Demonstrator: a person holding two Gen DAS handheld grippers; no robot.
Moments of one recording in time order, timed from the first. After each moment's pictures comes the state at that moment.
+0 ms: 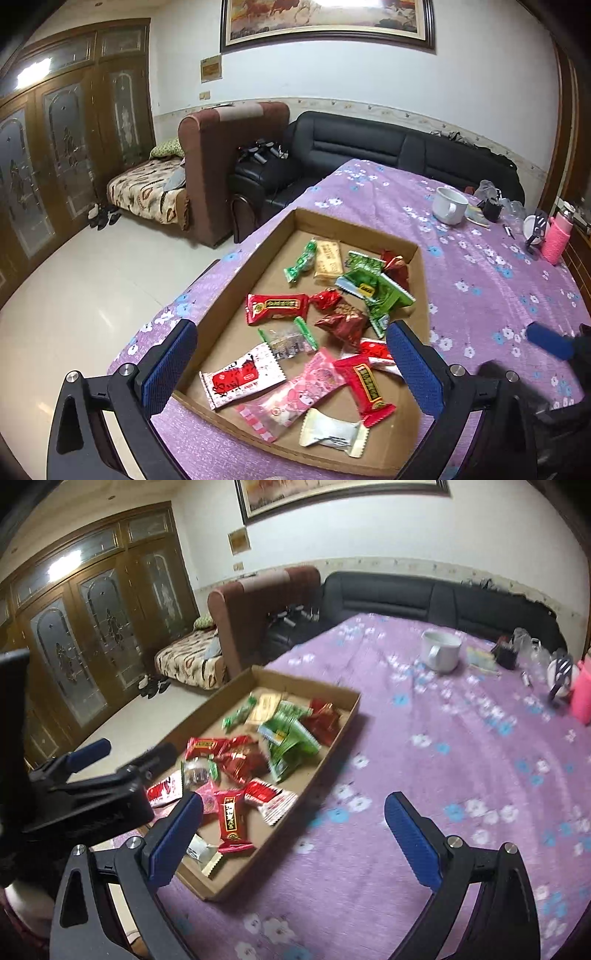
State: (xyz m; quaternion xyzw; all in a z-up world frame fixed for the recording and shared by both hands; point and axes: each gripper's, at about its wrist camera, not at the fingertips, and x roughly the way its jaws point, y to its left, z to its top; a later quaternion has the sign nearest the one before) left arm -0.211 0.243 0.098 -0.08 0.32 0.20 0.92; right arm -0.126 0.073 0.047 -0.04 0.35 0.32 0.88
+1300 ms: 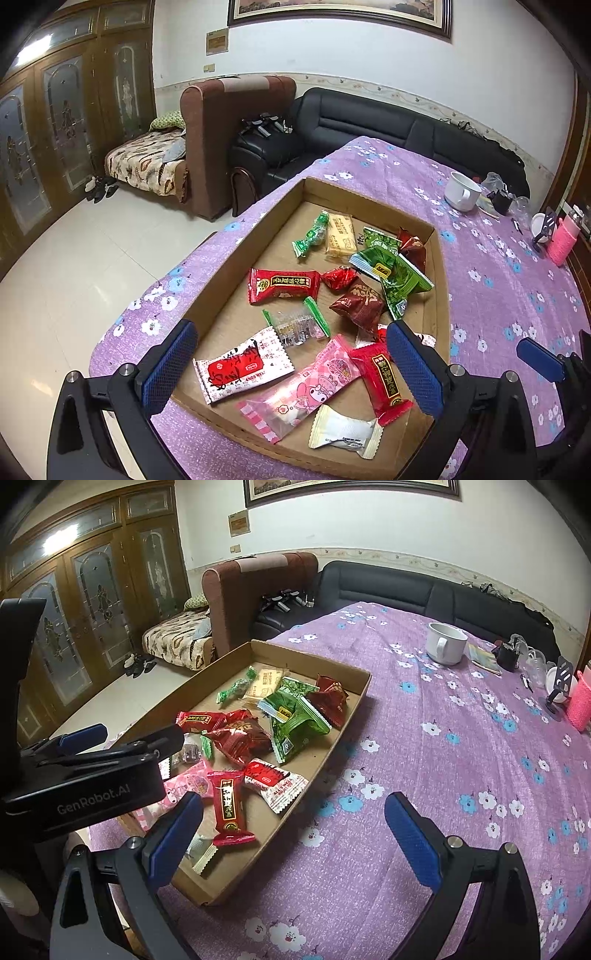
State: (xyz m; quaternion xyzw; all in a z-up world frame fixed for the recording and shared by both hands) left arm -0.197 0.262 0.075 -0.12 0.36 0.19 0.90; right arm -0.131 0.101 0.023 -0.09 0.36 0.29 0.88
